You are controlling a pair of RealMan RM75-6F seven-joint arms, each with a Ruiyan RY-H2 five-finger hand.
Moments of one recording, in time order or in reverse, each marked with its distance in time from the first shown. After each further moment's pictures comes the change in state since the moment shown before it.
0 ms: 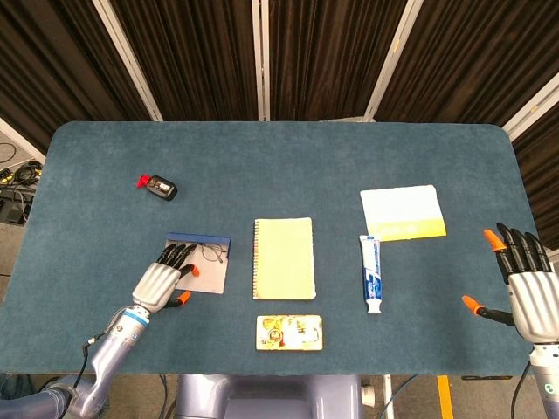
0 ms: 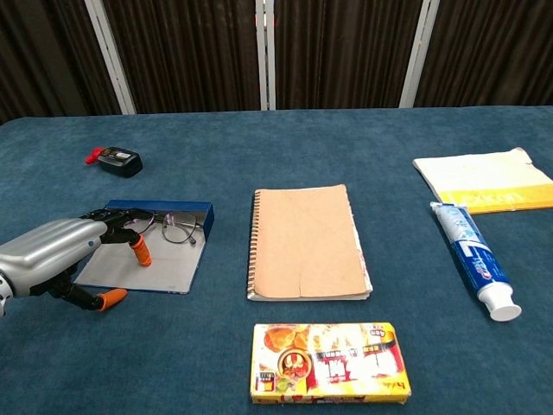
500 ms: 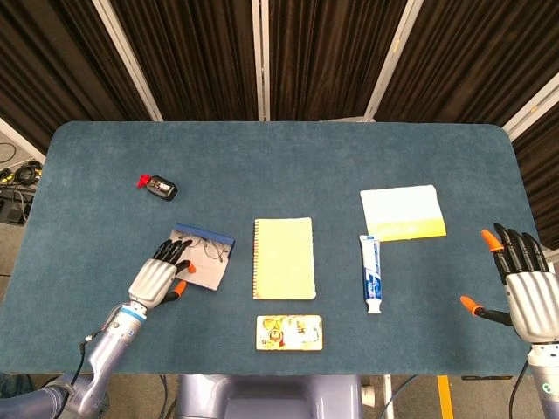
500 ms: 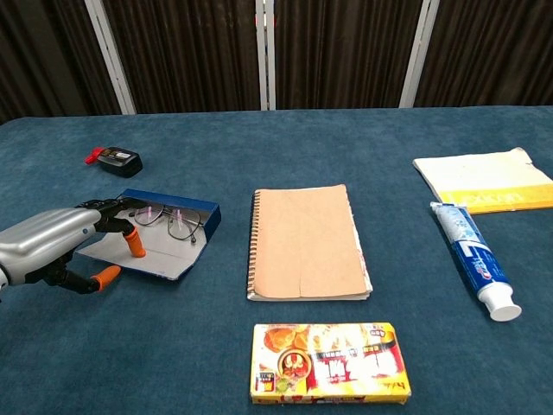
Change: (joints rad) left arm -0.006 0.023 -0.021 -0.020 -0.011 -0.001 -0.014; right arm 0.002 -0.004 -0.001 -0.002 -0.001 -0.004 -0.004
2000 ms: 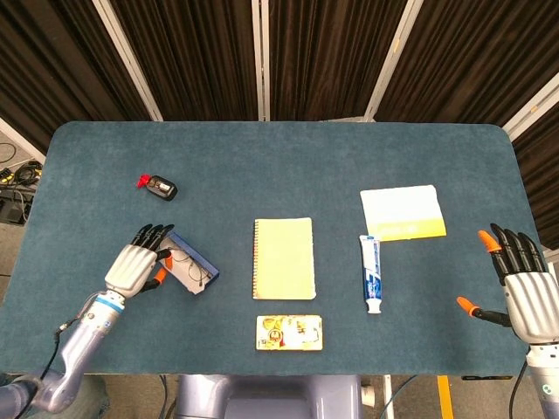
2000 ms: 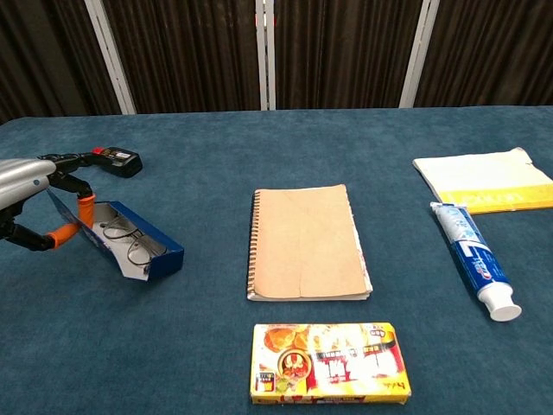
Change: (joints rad) left arm -0.009 0.252 -0.015 -0.259 -0.026 0.013 0.076; right arm 0.001 0.001 -0.006 0.006 -0.025 0.010 0.050
